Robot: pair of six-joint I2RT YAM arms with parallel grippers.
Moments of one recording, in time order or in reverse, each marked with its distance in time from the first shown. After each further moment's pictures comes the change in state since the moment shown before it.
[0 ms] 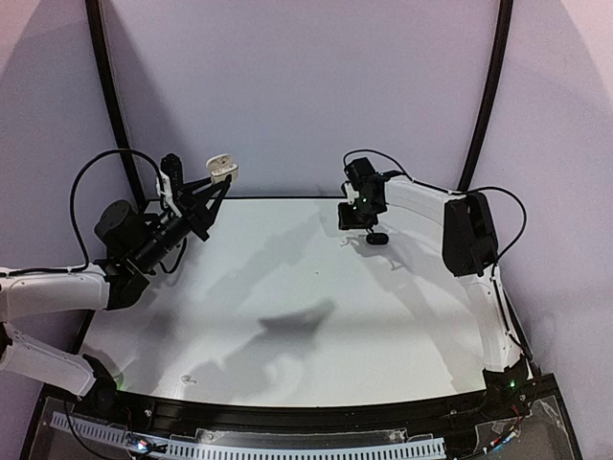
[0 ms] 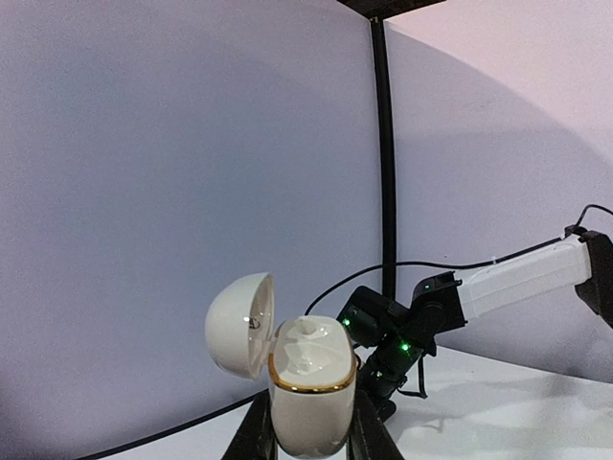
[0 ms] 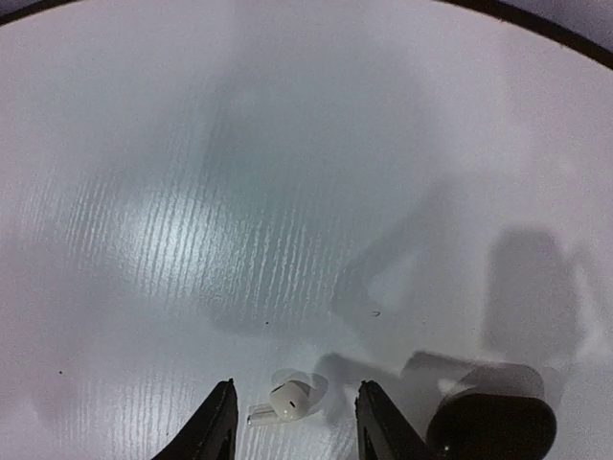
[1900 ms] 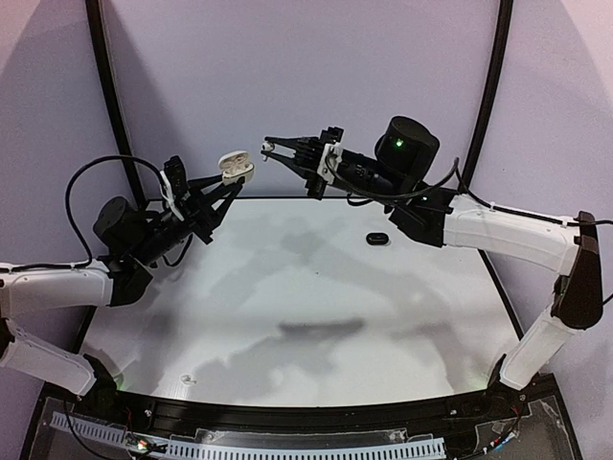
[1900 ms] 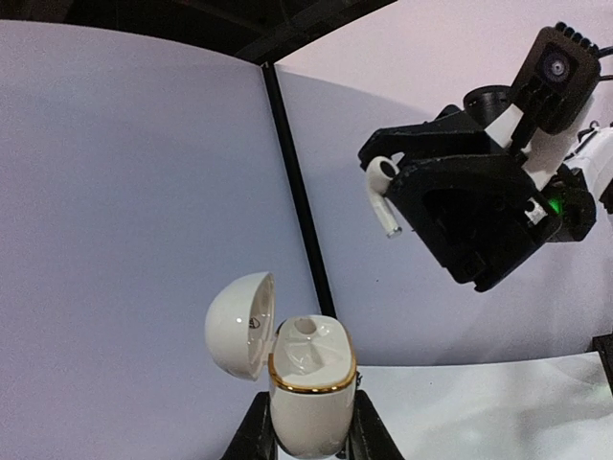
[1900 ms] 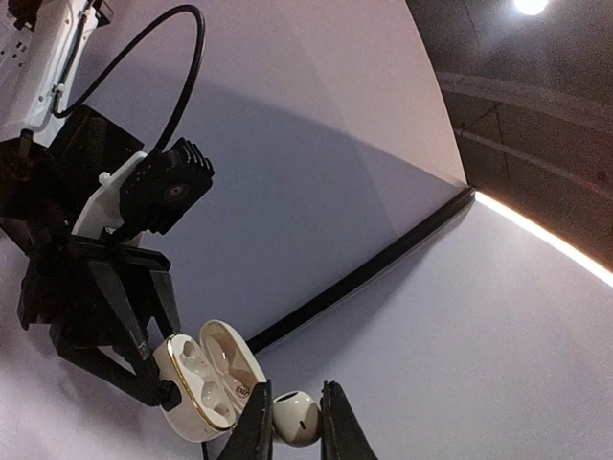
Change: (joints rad) left arm -0.018 0.030 0.037 0.095 0.249 0.105; right arm 0.449 -0.834 -0.774 1.219 -0.470 -1.158
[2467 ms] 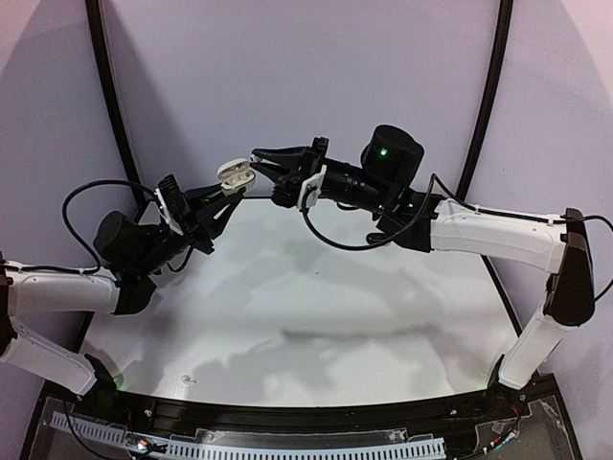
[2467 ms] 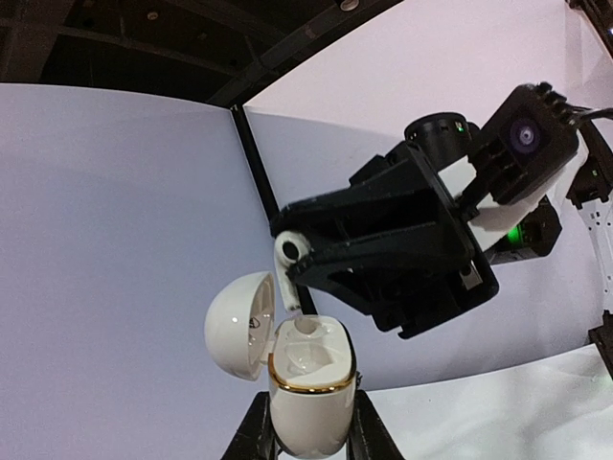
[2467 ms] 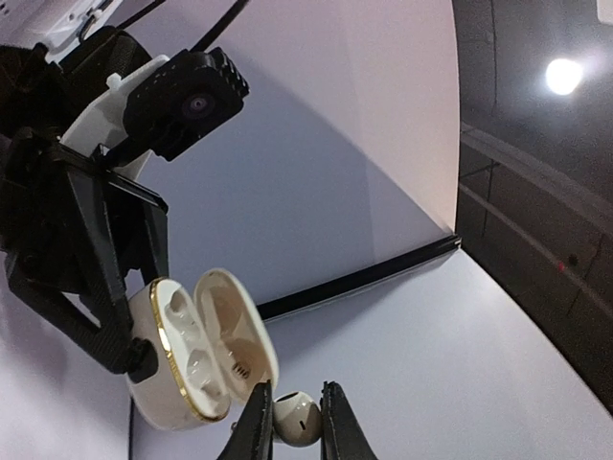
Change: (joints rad) left arm -0.029 0.029 -0.063 0.198 0.061 0.067; right arm 0.024 0.055 0.004 0.030 0.002 -0.317
